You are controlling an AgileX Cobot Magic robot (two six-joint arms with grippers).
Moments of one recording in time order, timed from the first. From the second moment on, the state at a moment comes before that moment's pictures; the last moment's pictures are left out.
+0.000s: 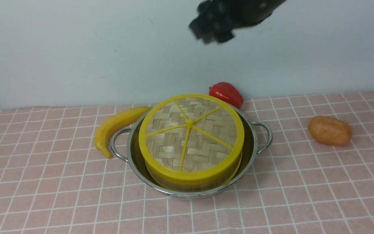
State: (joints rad) right arm 0.67 1.74 -2.06 -0.14 1.21 0.10; left arm -0.25 0.36 -0.91 0.01 0.98 0.04
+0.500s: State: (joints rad) right arm 0.67 0.98 -1.57 -0.13 1.12 0.08; left arm -0.25 0.36 -0.91 0.03 0.94 0.04
